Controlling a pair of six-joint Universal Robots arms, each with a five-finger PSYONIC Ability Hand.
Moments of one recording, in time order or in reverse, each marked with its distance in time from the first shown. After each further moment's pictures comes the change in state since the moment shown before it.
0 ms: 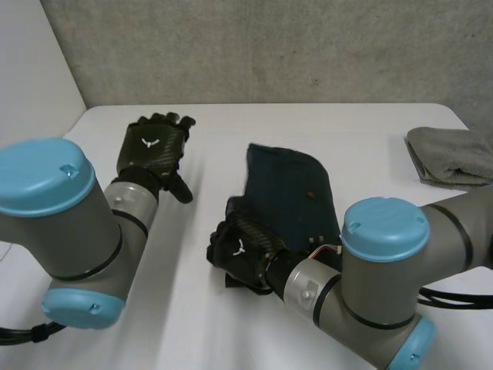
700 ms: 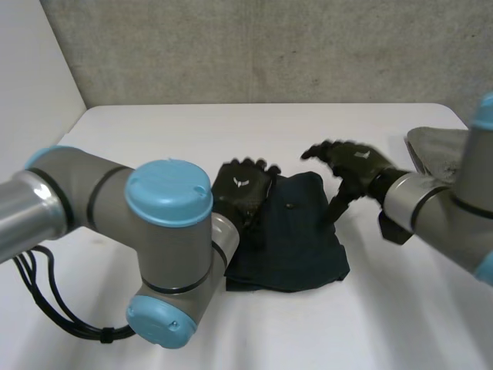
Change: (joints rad) left arm -0.229 -0.299 0.297 -0.208 0.054 -0.056; right arm -0.362 -0.121 -0.153 0.296 0.086 0.818; left_hand 0.000 0.000 0.000 0.000 0.000; right_hand -0.324 -0.417 -0.431 -0.419 -0.413
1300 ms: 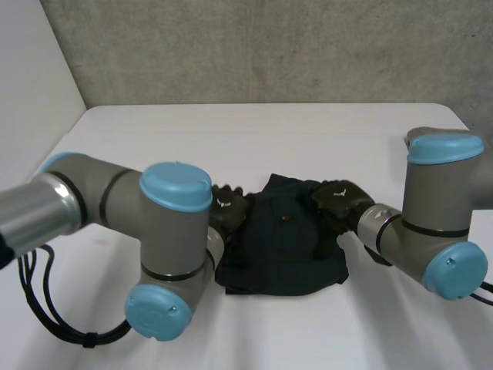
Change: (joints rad) left arm 0.050 -0.082 0.045 -0.141 -0.042 0.095; right arm 0.057 0.213 -0.060 0.002 0.116 -0.275; left_hand -0.031 -0.013 -0.006 0.000 0.000; right_hand -0.062 0.000 -0.029 -0.015 -0.003
